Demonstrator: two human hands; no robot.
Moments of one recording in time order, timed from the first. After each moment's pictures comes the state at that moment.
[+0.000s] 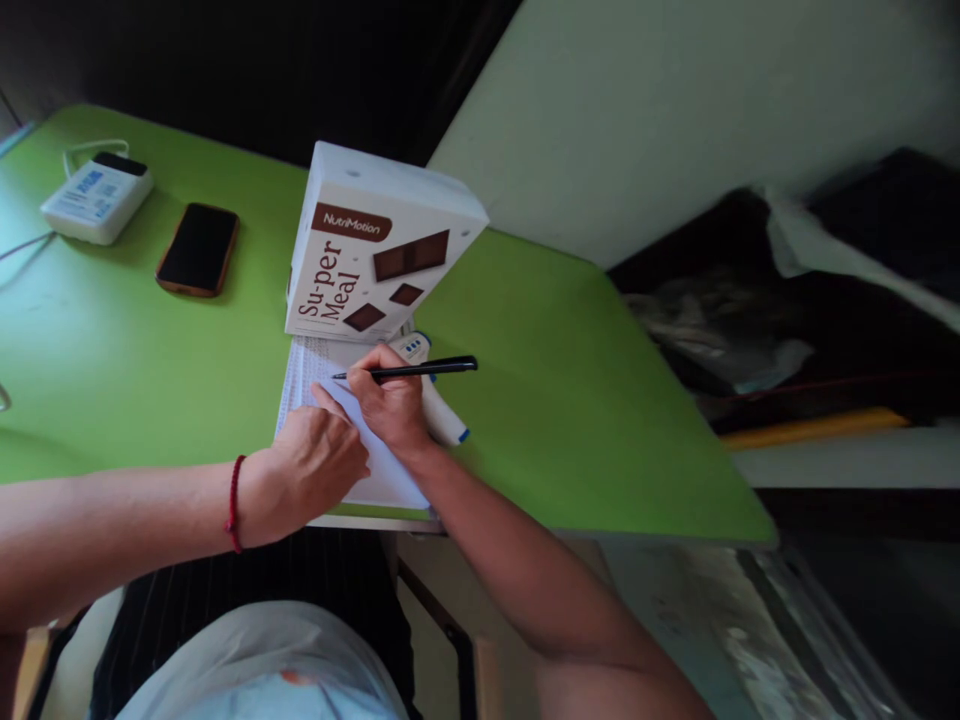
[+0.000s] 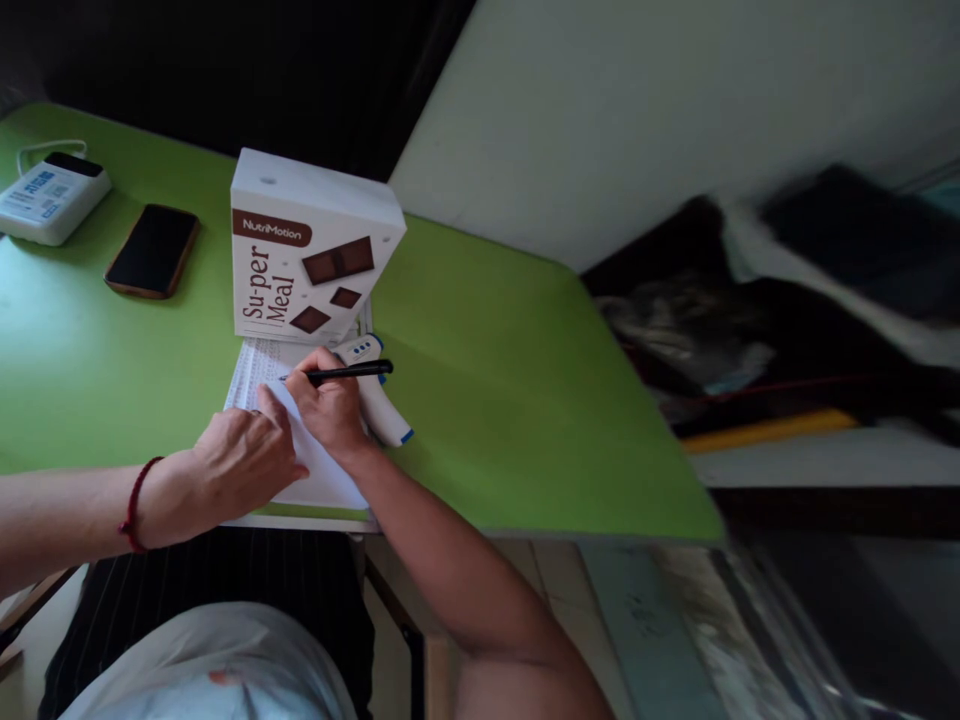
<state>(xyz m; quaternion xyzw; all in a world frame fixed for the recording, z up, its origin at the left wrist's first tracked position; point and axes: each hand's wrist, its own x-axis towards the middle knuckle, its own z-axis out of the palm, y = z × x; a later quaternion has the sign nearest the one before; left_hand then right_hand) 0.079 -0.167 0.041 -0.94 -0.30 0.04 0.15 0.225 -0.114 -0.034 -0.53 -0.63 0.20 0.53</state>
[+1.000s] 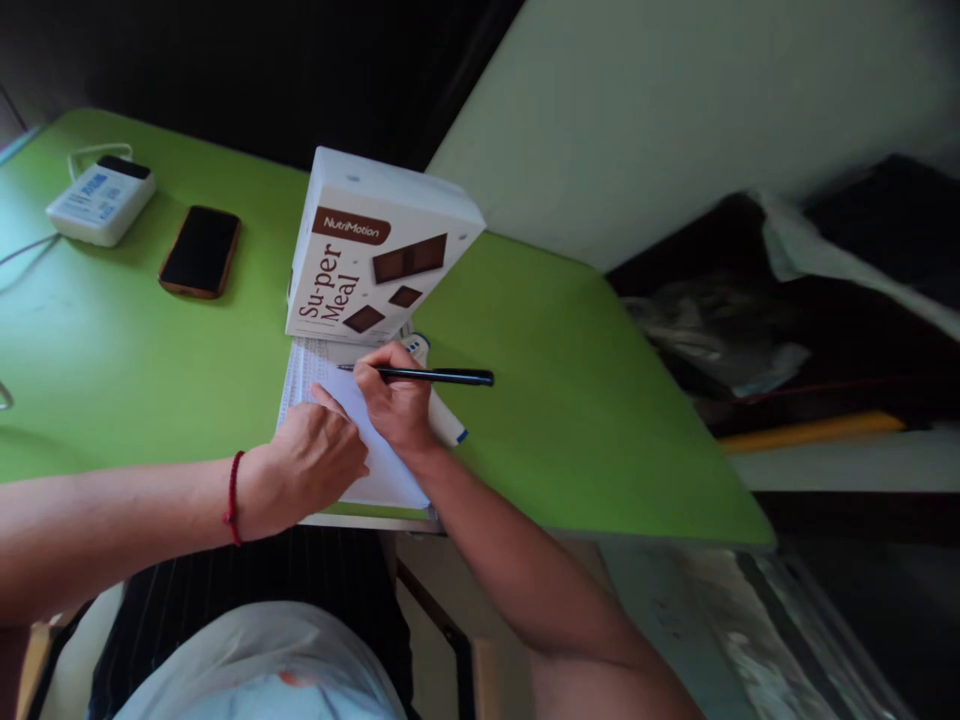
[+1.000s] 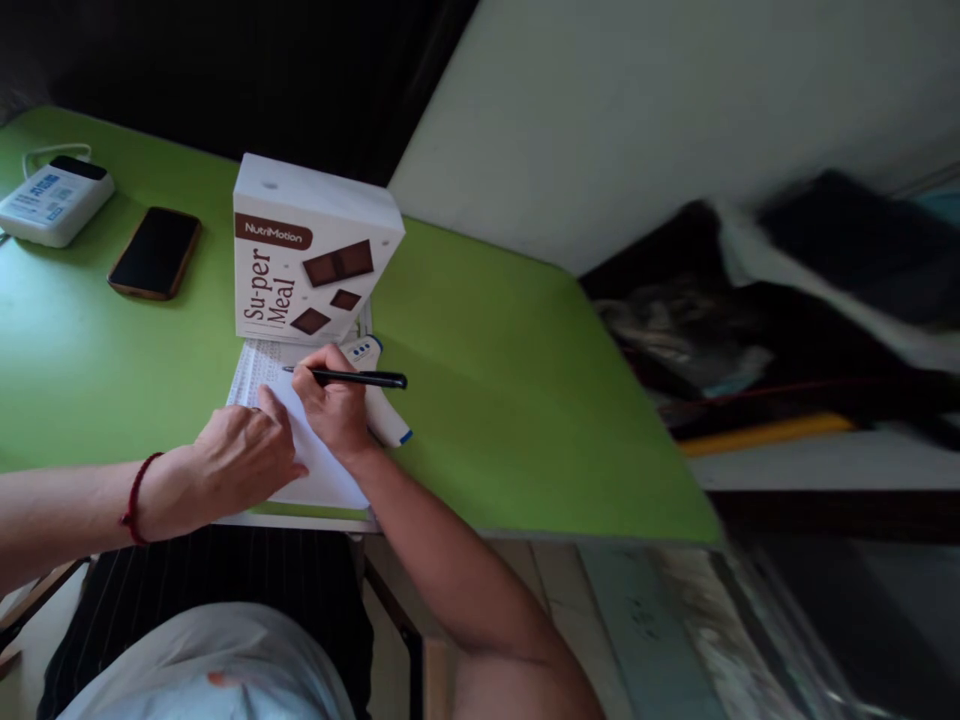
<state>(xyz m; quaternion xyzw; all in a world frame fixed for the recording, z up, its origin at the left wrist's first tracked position) 0.082 -0.161 0.040 -0.94 -0.33 0.02 0.09 0.229 -0.114 -0.033 -0.52 -0.63 0.19 0.55</state>
